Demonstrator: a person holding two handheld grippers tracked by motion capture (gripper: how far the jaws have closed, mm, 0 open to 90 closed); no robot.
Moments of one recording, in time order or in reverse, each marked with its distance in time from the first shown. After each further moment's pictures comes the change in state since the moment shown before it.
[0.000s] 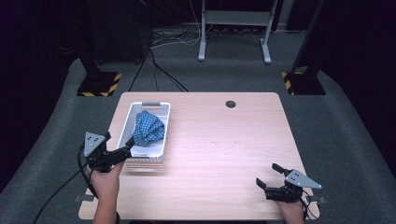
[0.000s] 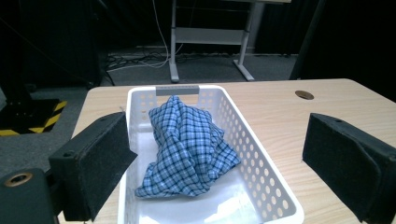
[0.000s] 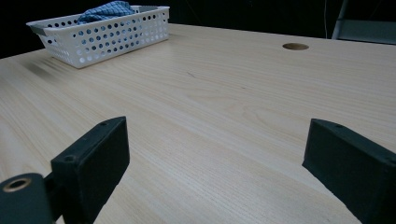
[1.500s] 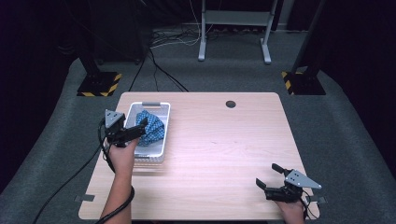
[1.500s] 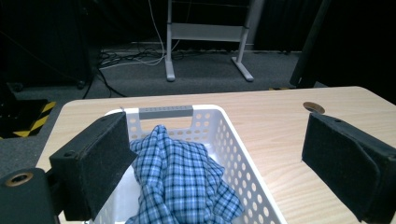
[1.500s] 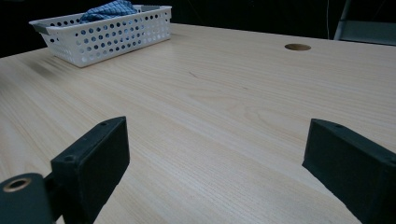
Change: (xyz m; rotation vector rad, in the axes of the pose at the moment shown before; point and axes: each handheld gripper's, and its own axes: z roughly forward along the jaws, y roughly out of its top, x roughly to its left) left arm -0.005 0.026 0.081 0.026 -0.005 -0.003; right arm 0.000 0.000 0.000 0.000 0.007 -0.007
